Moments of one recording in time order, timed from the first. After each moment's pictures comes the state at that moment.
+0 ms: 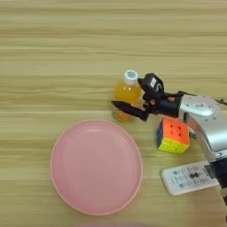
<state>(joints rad) -0.31 -0.38 0.13 0.13 0.13 0.12 0.92</state>
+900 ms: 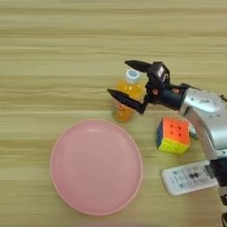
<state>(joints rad) -0.32 -0.34 0.06 0.02 0.23 0.10 0.90</state>
